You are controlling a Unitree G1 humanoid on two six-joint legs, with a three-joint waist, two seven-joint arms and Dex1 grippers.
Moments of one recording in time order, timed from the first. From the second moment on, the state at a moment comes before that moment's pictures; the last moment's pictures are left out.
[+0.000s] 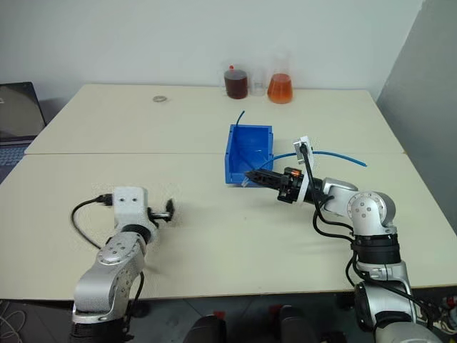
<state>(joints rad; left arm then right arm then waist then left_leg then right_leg) -0.12 0.17 0.22 -0.35 -0.10 0.74 0.26 -0.69 -0.35 -0.08 0.04 0.96 1.07 0.67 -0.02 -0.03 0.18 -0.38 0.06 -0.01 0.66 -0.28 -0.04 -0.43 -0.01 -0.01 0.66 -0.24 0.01</state>
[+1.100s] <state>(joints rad) -0.52 0.11 0.54 0.24 -0.10 0.45 0.57 -0.70 -0.36 -0.06 0.04 0.92 1.08 0.72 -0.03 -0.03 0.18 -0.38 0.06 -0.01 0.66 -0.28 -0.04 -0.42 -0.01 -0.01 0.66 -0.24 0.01</state>
